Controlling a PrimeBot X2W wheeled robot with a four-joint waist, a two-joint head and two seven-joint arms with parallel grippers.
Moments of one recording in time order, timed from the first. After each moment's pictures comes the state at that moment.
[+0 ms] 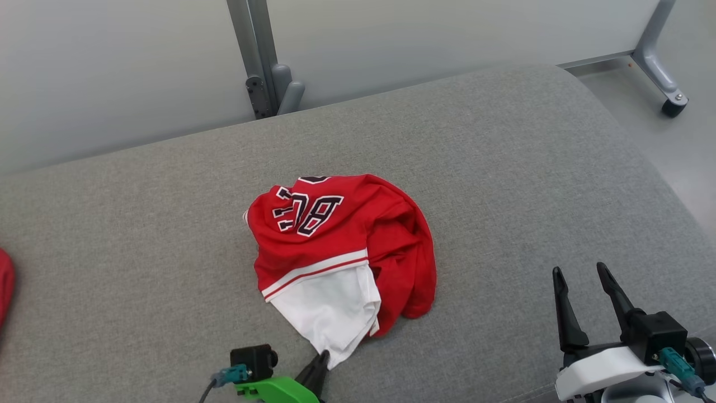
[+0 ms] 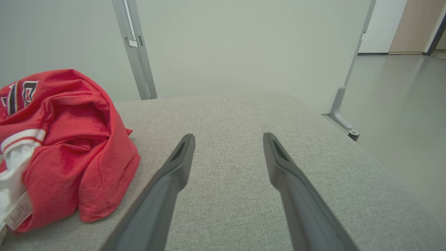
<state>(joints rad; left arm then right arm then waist) -0.16 0.05 -0.58 0.67 -0.77 -0.09 -0.08 0.05 -0.05 -0.06 0.14 0.05 0.13 -0.26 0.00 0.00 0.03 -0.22</state>
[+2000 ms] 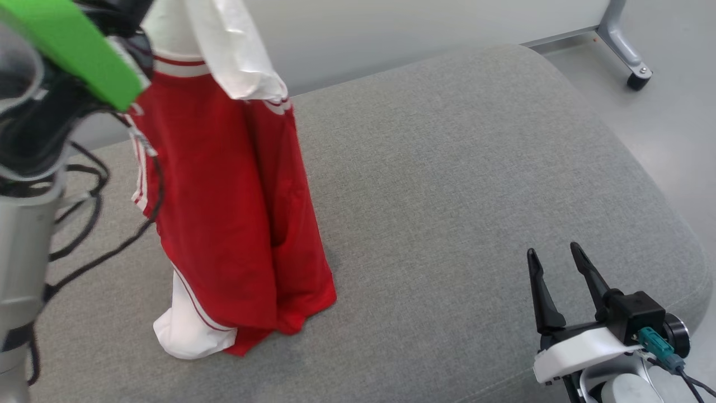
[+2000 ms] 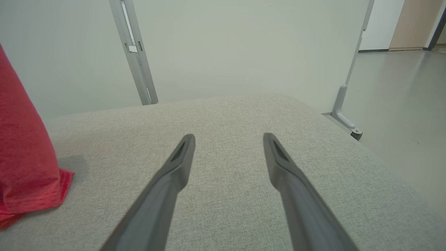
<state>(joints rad) -0.95 0.50 -0.36 -0.02 -1.18 -0.04 0.53 -0.01 -0.05 0.01 0.16 0.08 0.13 -0.26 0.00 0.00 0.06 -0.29</state>
